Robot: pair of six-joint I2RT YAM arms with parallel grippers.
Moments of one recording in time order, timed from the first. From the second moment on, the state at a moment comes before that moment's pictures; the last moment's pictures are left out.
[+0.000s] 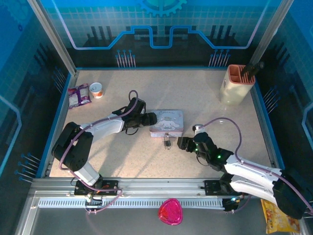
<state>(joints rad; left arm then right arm) -0.51 1.62 0.94 -0.25 0.10 -0.71 0.75 0.90 0.27 0.02 0.17 0.71</state>
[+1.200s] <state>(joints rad) -0.51 1.60 0.82 -0.06 0.12 -0.79 0.79 1.49 0.43 0.28 -0.08 0.53</state>
